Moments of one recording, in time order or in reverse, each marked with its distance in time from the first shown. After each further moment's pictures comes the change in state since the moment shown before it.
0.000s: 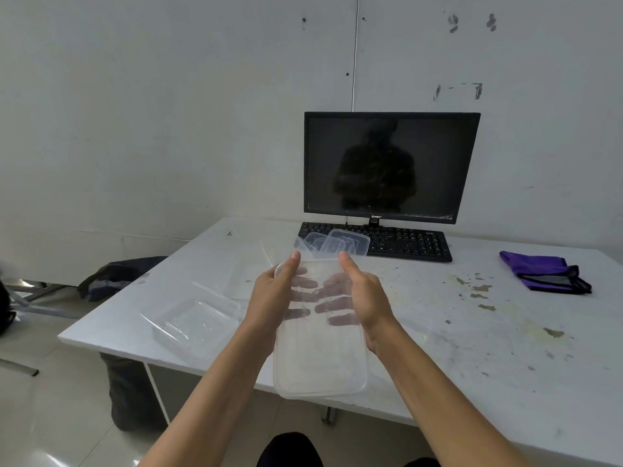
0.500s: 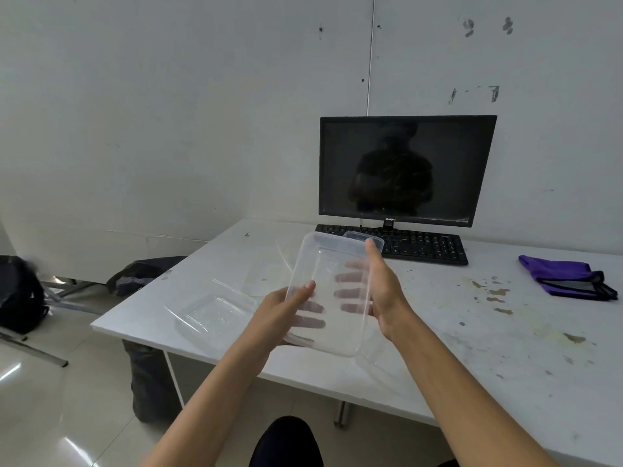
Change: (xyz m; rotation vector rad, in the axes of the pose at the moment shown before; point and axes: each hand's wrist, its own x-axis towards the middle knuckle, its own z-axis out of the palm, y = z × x) left_hand -0.032 -0.013 -0.028 0.107 -0.180 -0.066; right_hand 0.004 -0.008 -0.005 0.086 -0.029 0.049
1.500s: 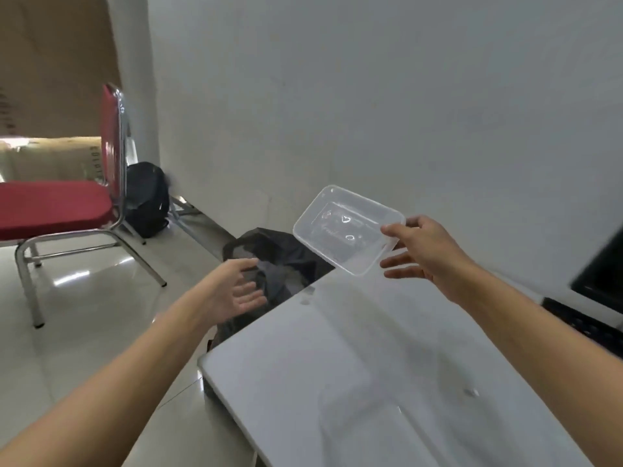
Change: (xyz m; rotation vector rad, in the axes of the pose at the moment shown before) left_hand 0.178 -0.086 -0.407 -0.630 0.637 -0.386; right_hand 0.257 -0.028 0.338 -0.498 -0.370 -0.128
